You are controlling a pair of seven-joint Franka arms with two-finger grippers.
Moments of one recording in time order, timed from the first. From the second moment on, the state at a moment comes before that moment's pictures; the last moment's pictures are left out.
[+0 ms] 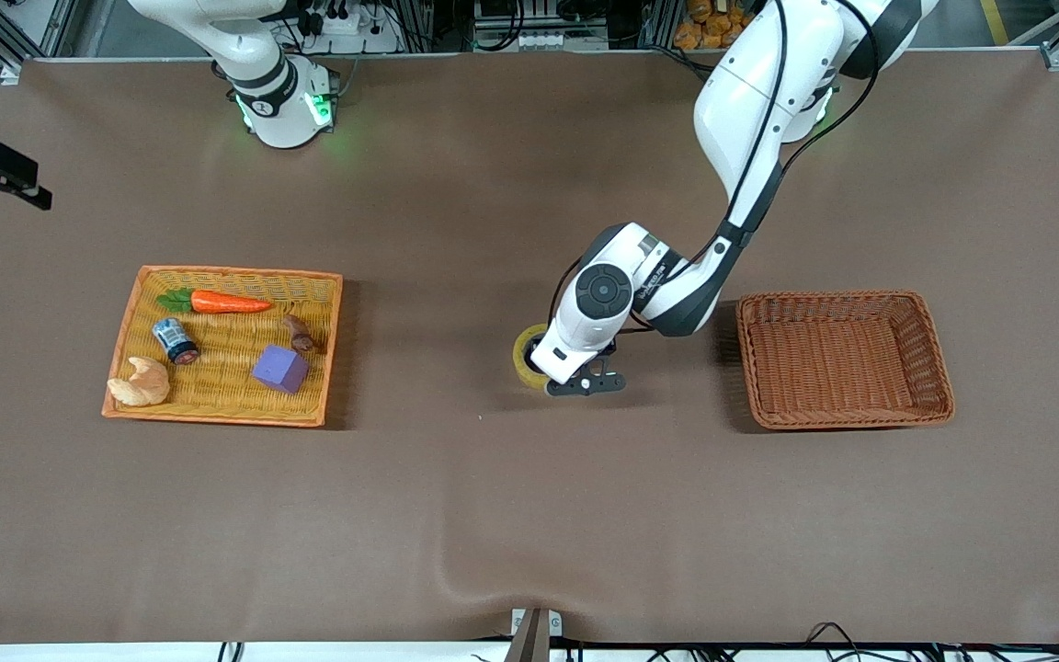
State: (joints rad) left arm -0.55 0.81 -0.17 -1.49 0.01 2.33 -0.75; right arm 0.05 0.00 -0.10 -1.41 0.02 1.32 -0.15
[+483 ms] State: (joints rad) left arm -0.53 0.79 -0.16 -1.46 0.01 2.30 -0.68; right arm 0.04 -0.06 -0.09 -1.43 0.02 1.27 -0.15
